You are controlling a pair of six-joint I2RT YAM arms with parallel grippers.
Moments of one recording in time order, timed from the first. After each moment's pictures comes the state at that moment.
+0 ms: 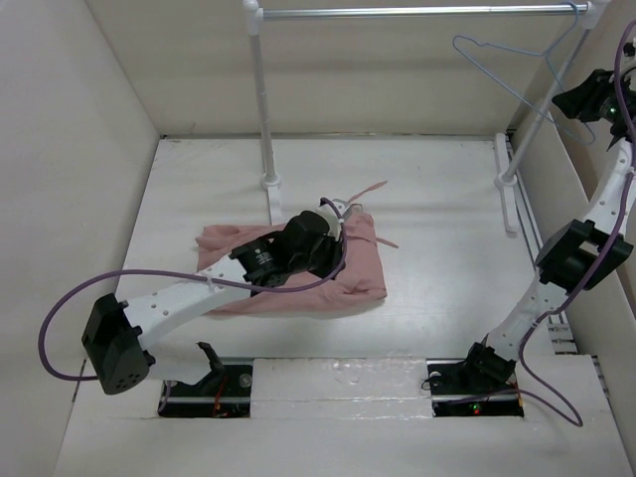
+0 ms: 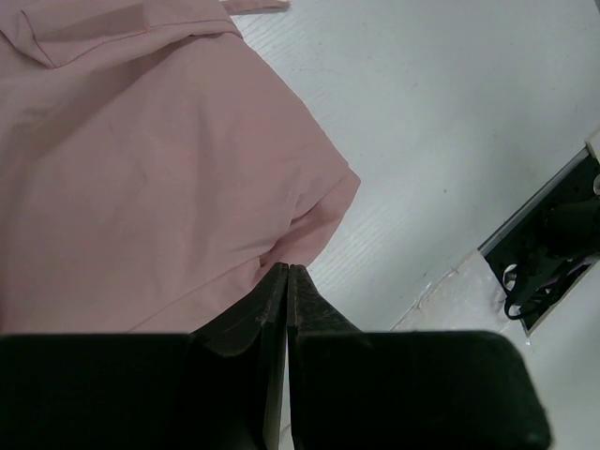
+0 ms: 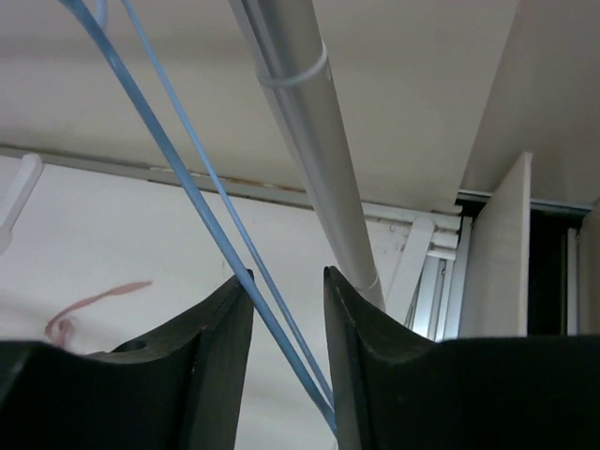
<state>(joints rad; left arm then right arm) -0.95 1.27 1.03 -0.41 -0.02 -0.44 -0.60 2.09 2.40 -0.57 -0.90 -0.06</state>
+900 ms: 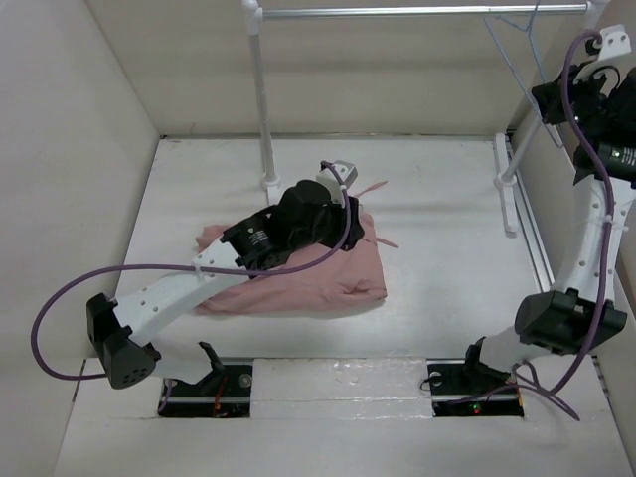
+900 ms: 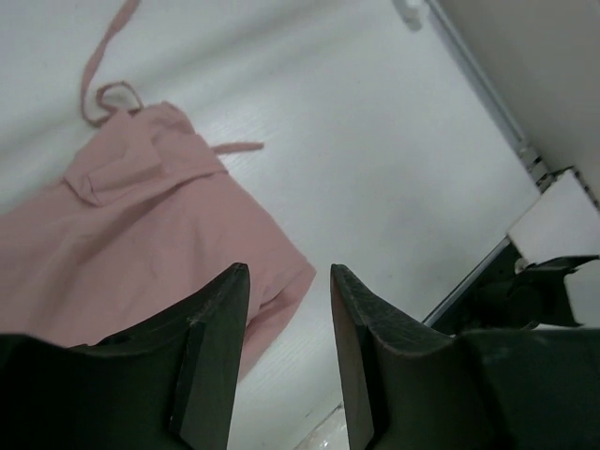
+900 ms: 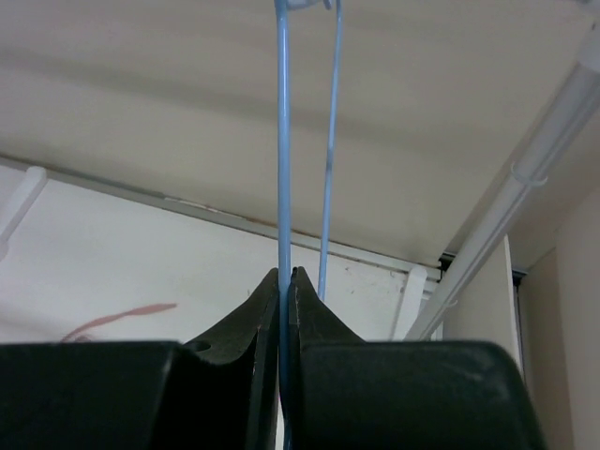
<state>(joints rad) -0.95 1.31 1.30 -0.47 -0.09 -0.43 -0.38 1.53 1.90 -0.40 -0.64 -0.11</state>
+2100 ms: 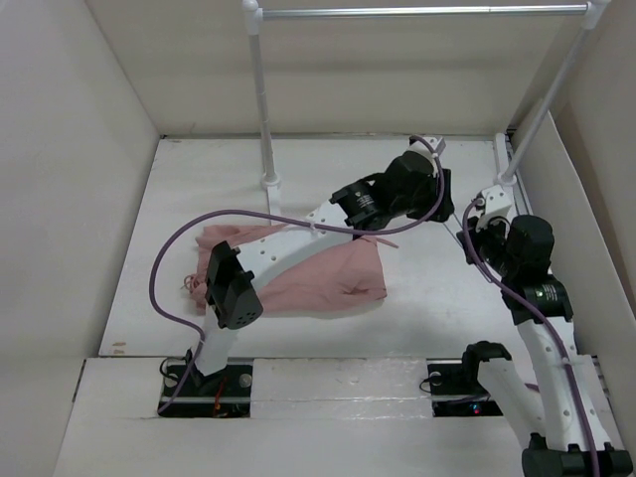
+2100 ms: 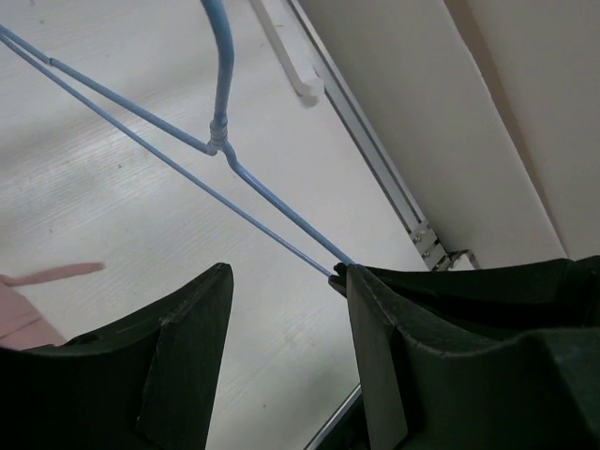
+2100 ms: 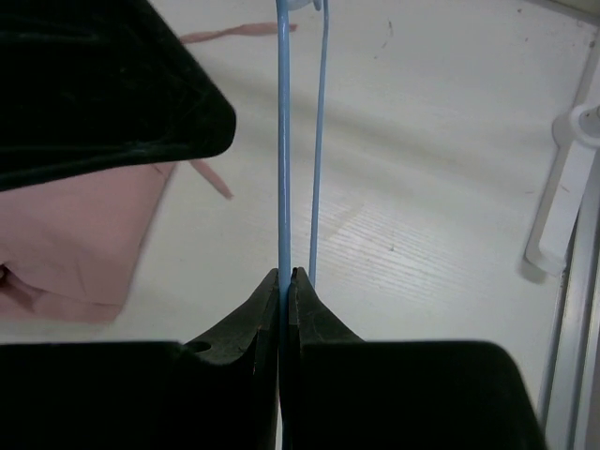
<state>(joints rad) -1.04 2.00 2.07 -0.49 -0.06 -0.63 0.02 0.68 0.81 -0.51 -0.27 -0.19</state>
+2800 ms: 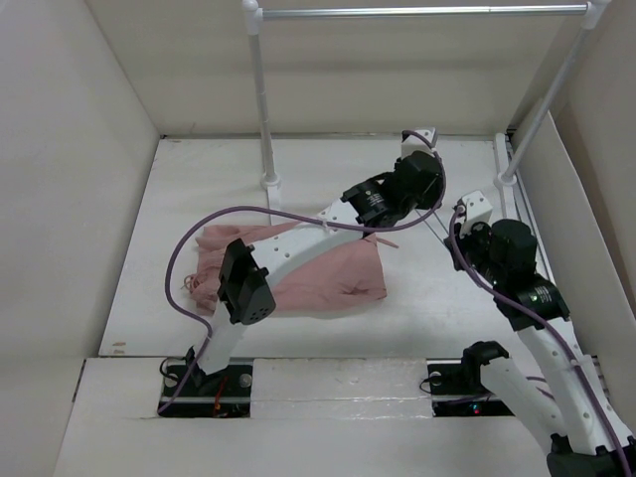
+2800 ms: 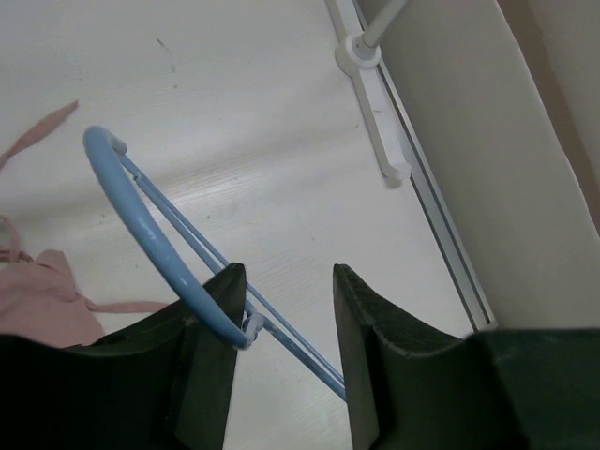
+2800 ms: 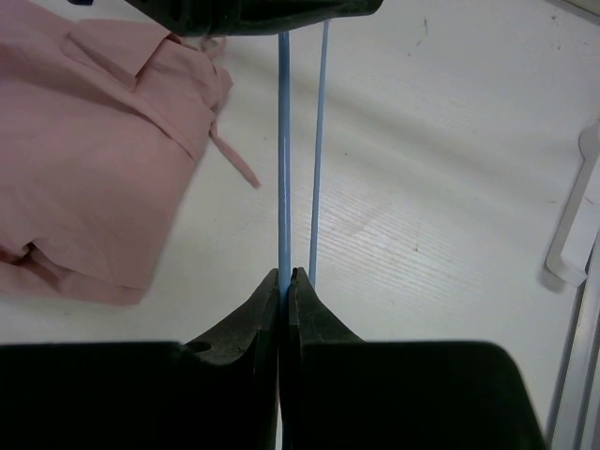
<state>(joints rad) -1.05 2.09 2.16 -0.50 -0.35 -0.64 0.25 0.67 0.80 -0.54 -0.10 -0.16</state>
